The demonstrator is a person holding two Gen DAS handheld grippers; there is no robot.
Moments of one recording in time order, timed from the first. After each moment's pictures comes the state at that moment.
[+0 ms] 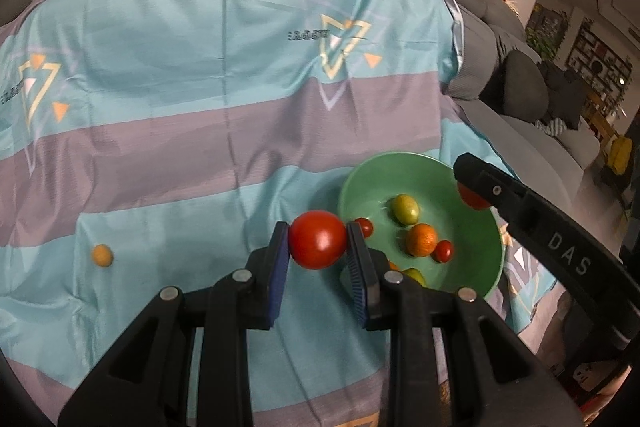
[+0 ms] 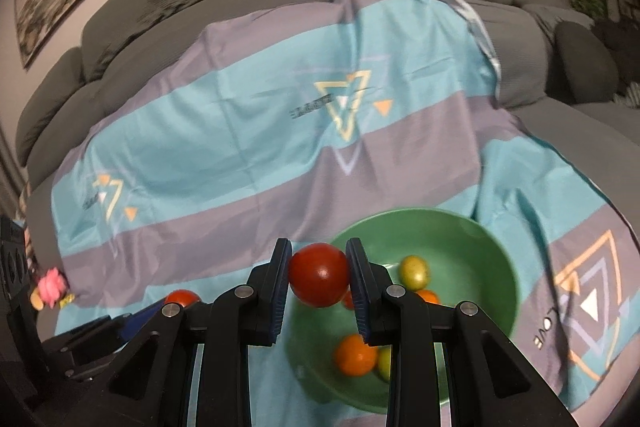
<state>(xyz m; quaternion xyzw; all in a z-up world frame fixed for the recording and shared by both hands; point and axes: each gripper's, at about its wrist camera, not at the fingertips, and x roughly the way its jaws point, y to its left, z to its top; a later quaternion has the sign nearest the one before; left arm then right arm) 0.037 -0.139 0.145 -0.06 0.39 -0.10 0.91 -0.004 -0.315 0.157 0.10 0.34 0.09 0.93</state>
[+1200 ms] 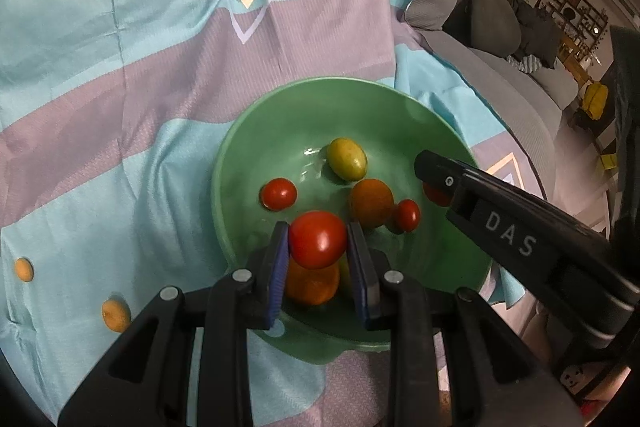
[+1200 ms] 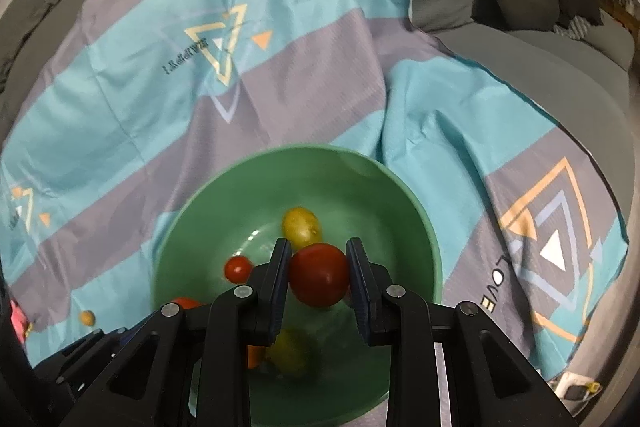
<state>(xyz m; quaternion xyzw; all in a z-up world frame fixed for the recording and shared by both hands) 0.082 -0.212 0.091 -0.03 0.47 -0.18 0.86 0.031 -0.371 0.100 0.11 0.46 -0.03 0.88</state>
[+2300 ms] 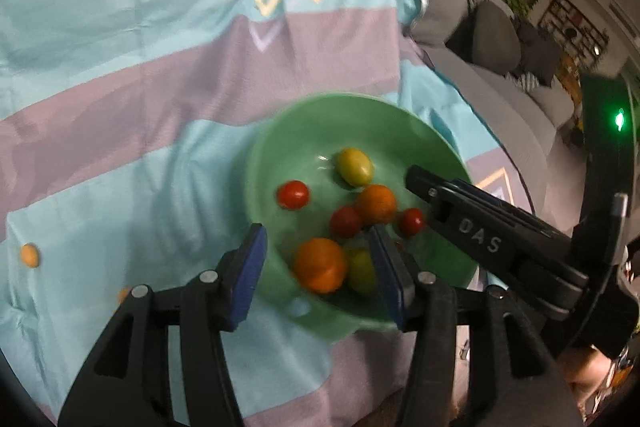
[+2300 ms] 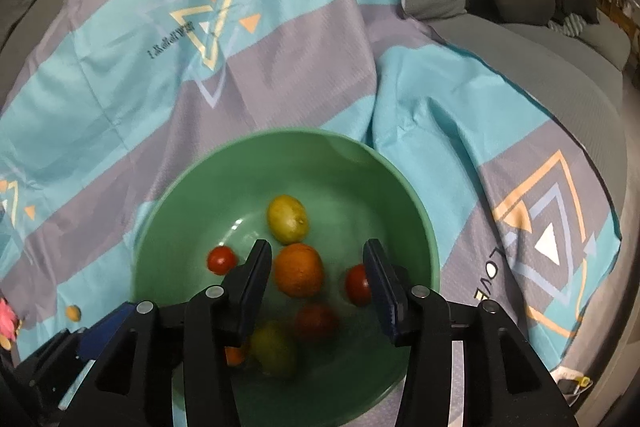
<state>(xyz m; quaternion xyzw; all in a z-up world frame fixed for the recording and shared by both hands) 0.069 -0.174 0.111 -0.07 0.46 -0.17 0.87 0.033 -0.366 0.099 0.10 0.46 -0.04 0.88</state>
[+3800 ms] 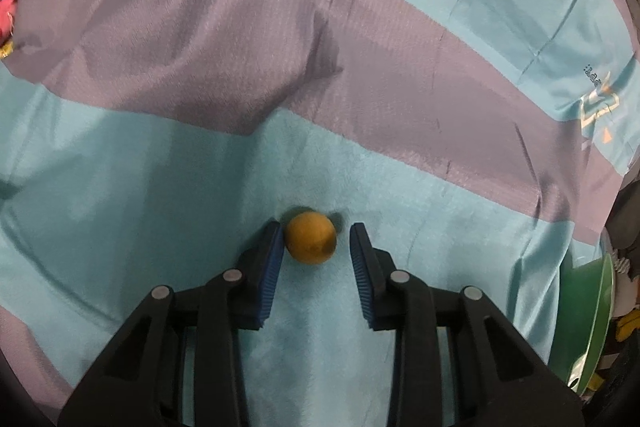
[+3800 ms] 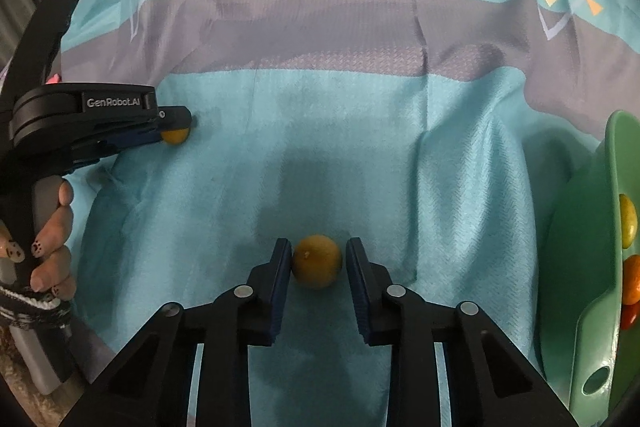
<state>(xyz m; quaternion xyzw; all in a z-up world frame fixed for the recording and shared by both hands) 0.087 0.097 0.022 -0.25 0.51 0.13 0.81 0.011 -0.135 0.009 -0.10 0.55 0.24 0.79</state>
